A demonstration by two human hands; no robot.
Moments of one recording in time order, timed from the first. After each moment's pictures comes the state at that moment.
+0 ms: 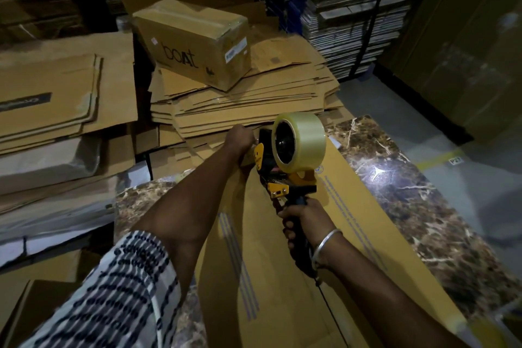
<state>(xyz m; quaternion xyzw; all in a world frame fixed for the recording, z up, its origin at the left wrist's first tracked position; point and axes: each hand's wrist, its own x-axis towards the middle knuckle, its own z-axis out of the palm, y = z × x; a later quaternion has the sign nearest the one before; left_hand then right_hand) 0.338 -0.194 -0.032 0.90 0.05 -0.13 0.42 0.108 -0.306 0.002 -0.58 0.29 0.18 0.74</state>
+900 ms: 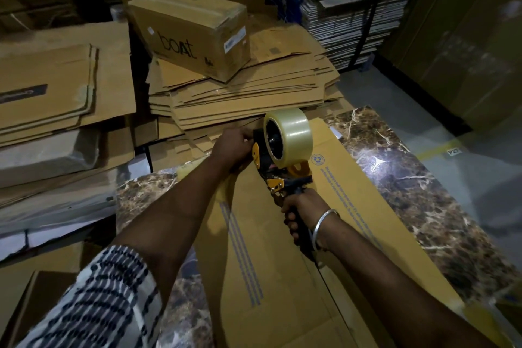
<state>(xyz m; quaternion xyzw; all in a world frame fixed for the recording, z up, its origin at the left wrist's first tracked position) 0.307 -0.160 -0.045 0.95 -0.13 -0.08 0.29 0.117 -0.303 -0.005 -0.60 0.34 0.23 0.68</state>
